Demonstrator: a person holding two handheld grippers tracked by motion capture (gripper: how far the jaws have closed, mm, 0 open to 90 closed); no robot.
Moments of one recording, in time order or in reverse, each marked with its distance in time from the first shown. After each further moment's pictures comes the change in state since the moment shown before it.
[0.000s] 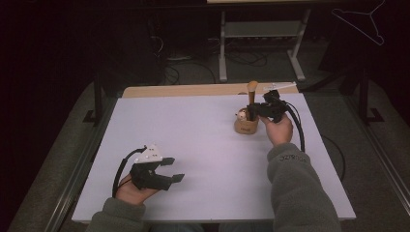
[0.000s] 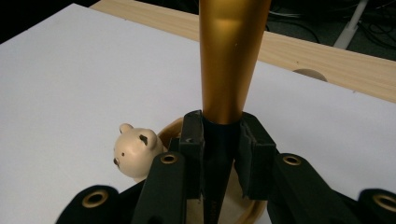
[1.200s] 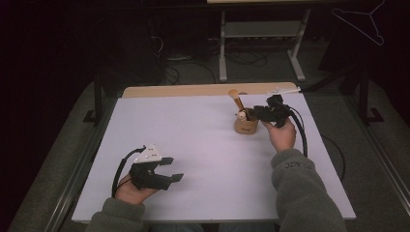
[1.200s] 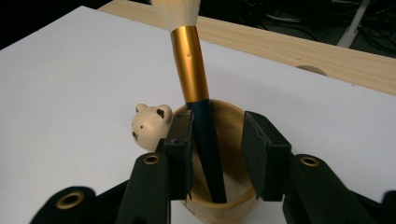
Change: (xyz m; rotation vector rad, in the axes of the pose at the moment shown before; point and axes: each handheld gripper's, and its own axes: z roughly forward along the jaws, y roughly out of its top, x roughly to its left) left arm 0.002 -0.002 -0.001 0.001 0.016 -0.009; right arm 0.004 -0.013 -0.013 -0.022 0.007 -0.004
